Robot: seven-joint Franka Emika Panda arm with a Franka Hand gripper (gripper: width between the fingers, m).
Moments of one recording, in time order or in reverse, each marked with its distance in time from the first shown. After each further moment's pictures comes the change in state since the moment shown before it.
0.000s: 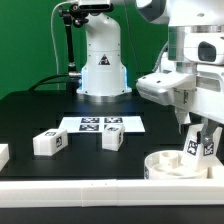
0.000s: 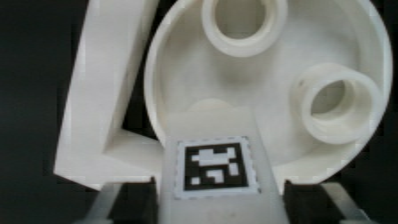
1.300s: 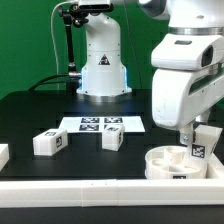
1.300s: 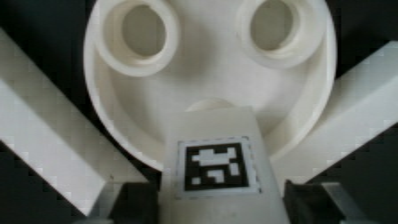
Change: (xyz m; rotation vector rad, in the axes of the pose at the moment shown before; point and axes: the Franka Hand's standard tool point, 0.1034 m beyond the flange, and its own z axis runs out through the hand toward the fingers) arm 0.001 -0.003 -0.001 0.083 -0.004 0.984
